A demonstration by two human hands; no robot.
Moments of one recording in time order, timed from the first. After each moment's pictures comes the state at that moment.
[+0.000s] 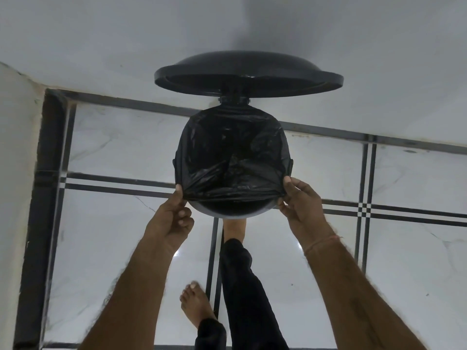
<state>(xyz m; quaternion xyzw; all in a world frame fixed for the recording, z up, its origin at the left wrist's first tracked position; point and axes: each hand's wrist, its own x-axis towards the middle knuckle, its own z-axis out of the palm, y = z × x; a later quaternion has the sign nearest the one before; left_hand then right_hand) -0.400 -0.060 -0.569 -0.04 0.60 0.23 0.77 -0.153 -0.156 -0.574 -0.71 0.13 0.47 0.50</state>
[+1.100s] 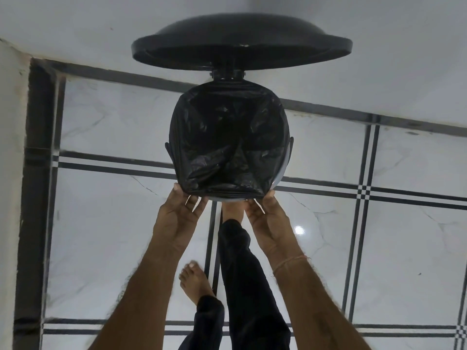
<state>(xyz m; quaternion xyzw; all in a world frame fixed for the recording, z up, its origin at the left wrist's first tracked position) -0.408 -0.113 -0.582 0.00 0.53 0.32 0.79 -0.239 -0.205 -0.589 -0.56 0.26 0.53 0.58</state>
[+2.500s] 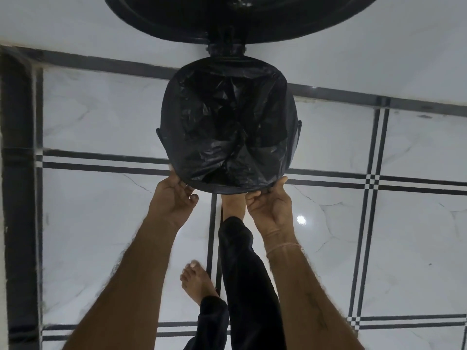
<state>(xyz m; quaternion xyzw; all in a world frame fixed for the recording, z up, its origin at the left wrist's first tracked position) -0.393 -0.079 -0.631 0.02 0.64 0.19 0.74 -0.230 -0.196 -0.648 -0.43 0.35 0.51 0.66</state>
